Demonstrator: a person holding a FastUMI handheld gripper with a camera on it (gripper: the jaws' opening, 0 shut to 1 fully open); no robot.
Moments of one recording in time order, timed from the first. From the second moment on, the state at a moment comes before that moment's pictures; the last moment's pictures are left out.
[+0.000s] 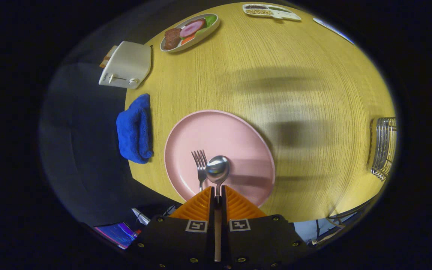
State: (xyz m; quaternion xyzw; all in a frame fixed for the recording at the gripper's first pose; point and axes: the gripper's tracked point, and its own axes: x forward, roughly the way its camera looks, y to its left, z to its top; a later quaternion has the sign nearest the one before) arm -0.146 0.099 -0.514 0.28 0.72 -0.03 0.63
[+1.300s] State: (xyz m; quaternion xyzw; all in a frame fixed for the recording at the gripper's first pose) arm -0.095 -0.004 -0.394 0.47 0.58 -0.08 0.66
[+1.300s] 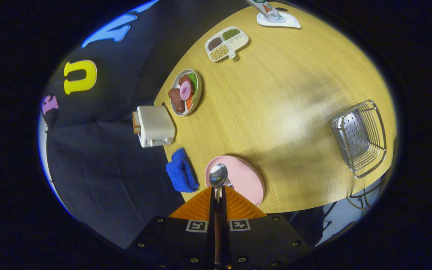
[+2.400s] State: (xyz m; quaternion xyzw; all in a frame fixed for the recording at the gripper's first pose) arm -0.207 -0.174 -0.405 0.52 0.49 -0.26 0.64
